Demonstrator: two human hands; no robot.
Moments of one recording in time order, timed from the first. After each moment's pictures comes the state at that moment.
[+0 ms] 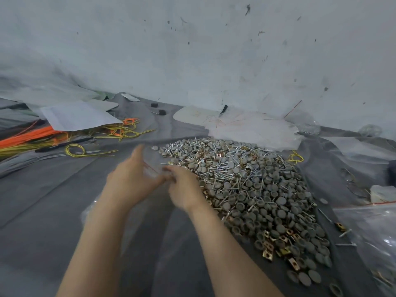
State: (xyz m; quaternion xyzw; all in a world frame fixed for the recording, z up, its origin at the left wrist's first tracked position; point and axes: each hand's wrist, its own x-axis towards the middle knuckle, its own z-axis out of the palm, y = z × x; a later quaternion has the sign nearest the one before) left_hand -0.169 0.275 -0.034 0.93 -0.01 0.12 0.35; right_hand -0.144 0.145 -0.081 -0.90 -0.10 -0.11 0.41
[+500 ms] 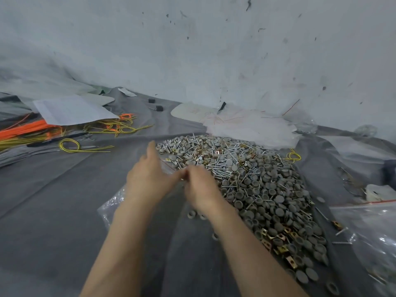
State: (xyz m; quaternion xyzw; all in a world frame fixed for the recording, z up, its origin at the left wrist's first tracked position) left_hand -0.159 0.238 -0.048 0.92 -0.01 0.14 0.36; right_hand -0.161 0.113 -0.066 -0.96 -0.06 -0.10 0.25
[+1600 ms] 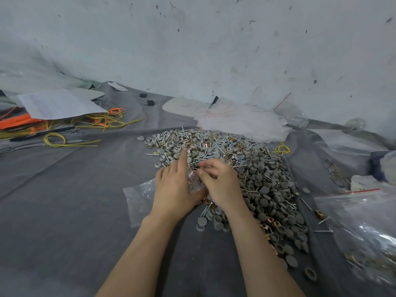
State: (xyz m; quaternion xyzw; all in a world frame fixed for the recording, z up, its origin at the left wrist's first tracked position) left_hand -0.173 0.168 -0.100 0.92 -0.15 0.22 0.30; right_hand -0.186 0.051 -0.077 -0.83 -0.02 -0.18 0.52
